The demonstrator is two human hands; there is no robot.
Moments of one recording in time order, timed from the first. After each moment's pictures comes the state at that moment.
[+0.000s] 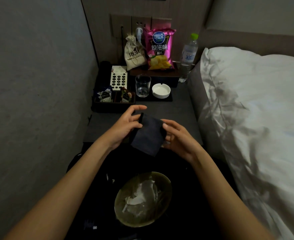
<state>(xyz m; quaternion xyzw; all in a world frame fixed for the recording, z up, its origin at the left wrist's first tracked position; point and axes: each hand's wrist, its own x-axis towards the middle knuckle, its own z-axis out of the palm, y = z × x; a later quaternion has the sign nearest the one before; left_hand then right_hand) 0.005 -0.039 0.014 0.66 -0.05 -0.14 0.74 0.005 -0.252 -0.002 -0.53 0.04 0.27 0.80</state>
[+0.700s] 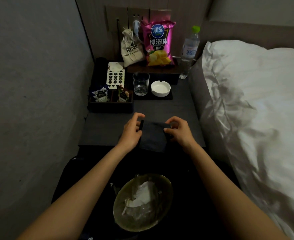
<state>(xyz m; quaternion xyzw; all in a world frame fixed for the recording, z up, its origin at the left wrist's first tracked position) 0.038 -0.064 -0.055 0.87 0.01 0.00 0.50 0.055 -0.255 -0.037 -0.82 0.05 0.09 0.57</state>
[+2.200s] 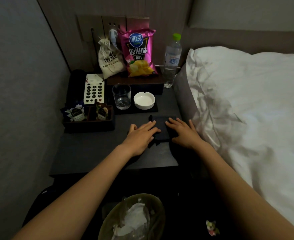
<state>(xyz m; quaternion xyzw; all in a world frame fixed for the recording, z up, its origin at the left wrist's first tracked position) 0.121 -0.124 -0.061 0.96 -0.25 -0.05 0.11 0.136 -0.333 -0.045 -0.98 -0.13 0.15 0.09</state>
